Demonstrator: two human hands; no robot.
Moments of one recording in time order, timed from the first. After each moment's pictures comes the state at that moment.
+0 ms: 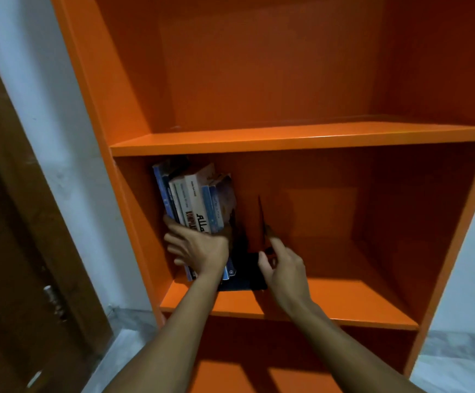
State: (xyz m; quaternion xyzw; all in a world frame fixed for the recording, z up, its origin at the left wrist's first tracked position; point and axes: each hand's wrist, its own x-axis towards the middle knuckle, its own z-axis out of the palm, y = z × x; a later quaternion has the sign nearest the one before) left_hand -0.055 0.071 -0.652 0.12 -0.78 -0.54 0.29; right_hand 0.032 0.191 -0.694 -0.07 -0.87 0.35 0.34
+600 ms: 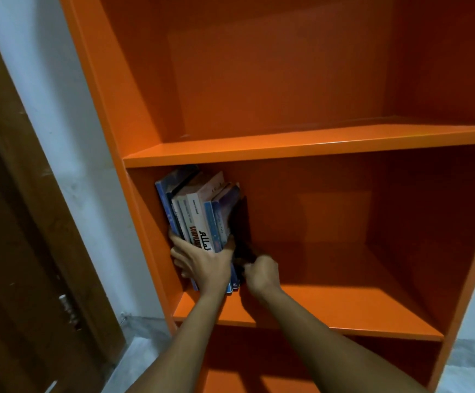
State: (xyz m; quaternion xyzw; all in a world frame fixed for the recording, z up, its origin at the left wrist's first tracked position) left_hand -0.054 0.051 -0.668 0.05 -0.75 -0.57 0.31; right_hand -0.020 0.141 -0.679 -0.19 -0.82 0.53 0.12
